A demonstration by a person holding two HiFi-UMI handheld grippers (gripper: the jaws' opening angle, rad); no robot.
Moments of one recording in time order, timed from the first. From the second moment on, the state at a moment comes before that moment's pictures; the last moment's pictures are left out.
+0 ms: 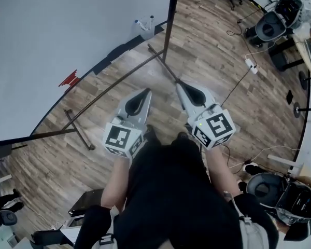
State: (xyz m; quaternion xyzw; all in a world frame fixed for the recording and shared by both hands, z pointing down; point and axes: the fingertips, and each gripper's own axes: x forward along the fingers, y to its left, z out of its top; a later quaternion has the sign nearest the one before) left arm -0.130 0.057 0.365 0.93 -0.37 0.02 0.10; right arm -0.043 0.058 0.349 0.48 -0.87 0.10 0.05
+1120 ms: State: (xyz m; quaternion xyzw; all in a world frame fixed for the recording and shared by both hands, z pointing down) left arm -0.014 -0.061 0.379 0.90 -0.42 0.03 0.11; right arm 0.080 -0.058 0.354 0.43 -0.89 0.14 0.01
